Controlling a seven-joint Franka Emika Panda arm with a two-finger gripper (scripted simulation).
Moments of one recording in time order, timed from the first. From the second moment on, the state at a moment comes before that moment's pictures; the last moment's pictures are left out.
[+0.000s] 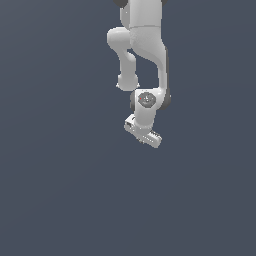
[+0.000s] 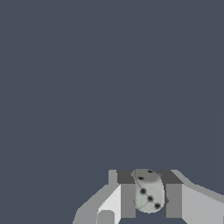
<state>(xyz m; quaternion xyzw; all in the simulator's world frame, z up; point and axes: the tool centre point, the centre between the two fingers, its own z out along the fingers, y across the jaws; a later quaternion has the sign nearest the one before) -0.083 0.071 0.010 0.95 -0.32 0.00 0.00</state>
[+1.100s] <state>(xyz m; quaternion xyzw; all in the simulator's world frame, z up) -0.104 0.084 0.124 0.95 -0.32 0.00 0.00</state>
